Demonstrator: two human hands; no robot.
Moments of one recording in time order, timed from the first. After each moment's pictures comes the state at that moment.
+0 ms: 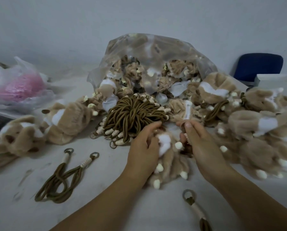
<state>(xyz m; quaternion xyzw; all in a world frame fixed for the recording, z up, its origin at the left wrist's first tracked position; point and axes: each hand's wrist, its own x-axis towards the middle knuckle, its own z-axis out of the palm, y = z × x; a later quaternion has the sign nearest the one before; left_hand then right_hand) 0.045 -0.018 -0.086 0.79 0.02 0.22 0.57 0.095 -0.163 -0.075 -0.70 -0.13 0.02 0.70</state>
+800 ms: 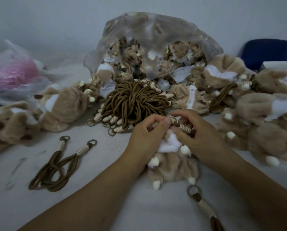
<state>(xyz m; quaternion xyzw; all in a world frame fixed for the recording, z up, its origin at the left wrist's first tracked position) 0.045 -0.022 -0.084 0.72 0.03 0.15 0.68 0.094 -0.173 -0.078 -0.82 -0.33 -0.06 0.46</state>
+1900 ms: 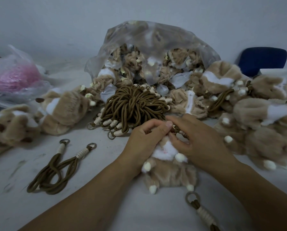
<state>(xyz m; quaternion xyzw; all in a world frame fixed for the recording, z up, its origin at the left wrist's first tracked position) 0.041 -0.016 -0.078 0.66 -0.01 0.08 0.75 0.089 -0.167 -0.072 -0.88 -0.36 -0.19 0.24</state>
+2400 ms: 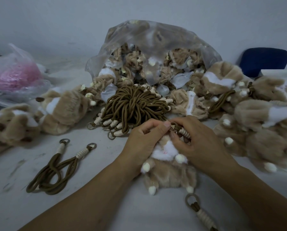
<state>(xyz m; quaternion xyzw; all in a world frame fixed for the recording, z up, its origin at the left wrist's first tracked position) 0.043 -0.014 -0.081 0.64 0.00 0.09 0.76 0.091 -0.167 -0.074 -0.86 -0.36 -0.16 0.32</state>
